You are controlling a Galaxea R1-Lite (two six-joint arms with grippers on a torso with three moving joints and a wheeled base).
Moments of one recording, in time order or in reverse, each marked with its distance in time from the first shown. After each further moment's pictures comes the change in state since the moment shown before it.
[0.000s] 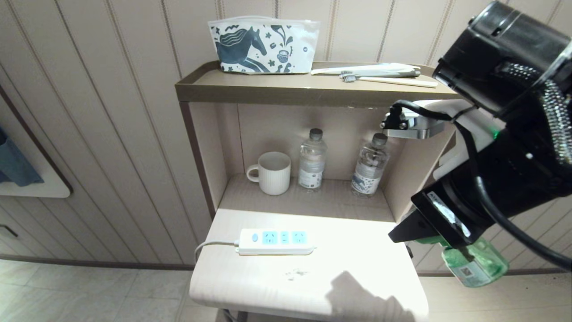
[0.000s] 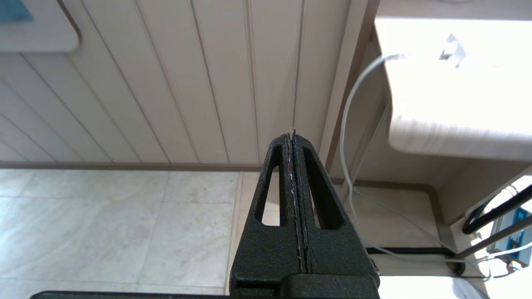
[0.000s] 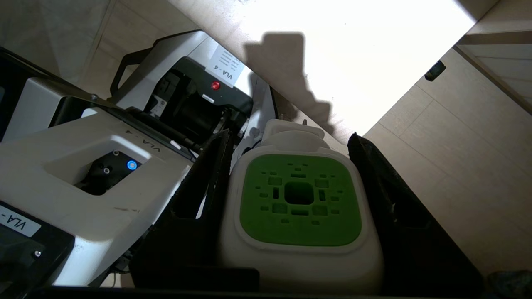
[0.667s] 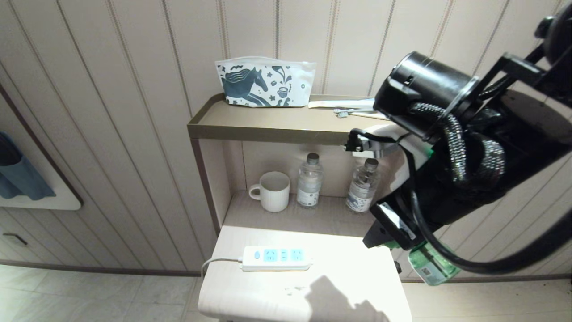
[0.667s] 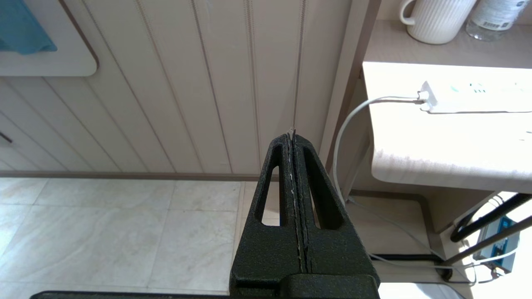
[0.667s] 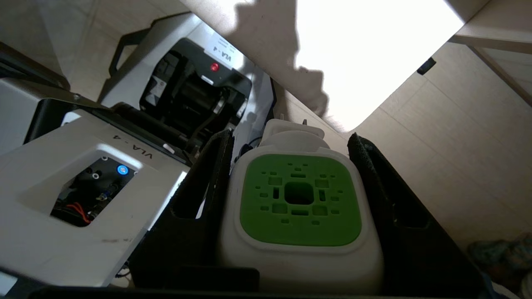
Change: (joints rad) left arm 0.000 0.000 0.000 0.000 0.000 0.001; right arm -0.001 0.117 0.001 -0.029 0.001 -0.001
